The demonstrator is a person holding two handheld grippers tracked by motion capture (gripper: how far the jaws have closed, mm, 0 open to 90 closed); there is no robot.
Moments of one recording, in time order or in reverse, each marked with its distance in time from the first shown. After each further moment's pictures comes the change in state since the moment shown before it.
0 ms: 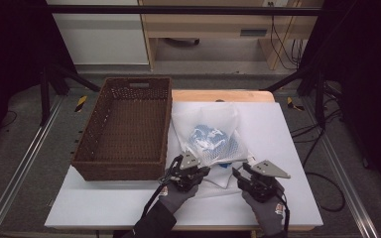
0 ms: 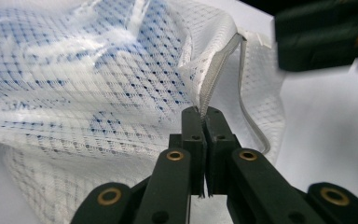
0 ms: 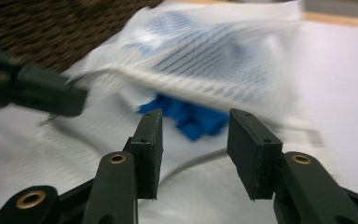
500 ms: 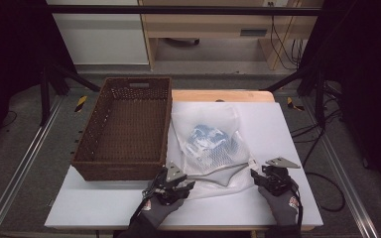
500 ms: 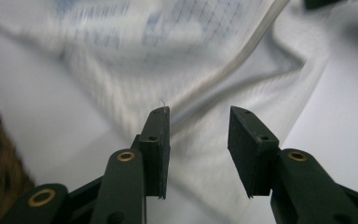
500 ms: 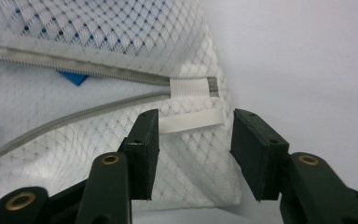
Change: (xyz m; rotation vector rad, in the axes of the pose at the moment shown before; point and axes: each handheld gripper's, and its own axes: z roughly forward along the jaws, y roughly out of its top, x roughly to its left) left arm 0.009 -0.048 -0.039 0.108 0.137 -0.032; right arm -0.061 -0.025 0.020 0.201 -0.104 0.078
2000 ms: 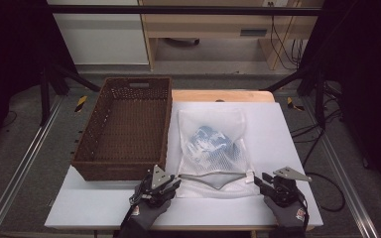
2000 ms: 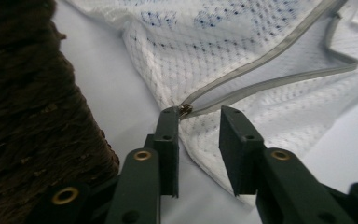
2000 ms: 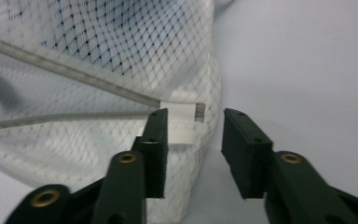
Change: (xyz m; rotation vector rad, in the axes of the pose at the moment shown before) left arm 0.017 -0.019 -0.019 -0.100 0.069 0.003; right arm -0.003 -0.023 -0.024 -0.084 0.090 0.009
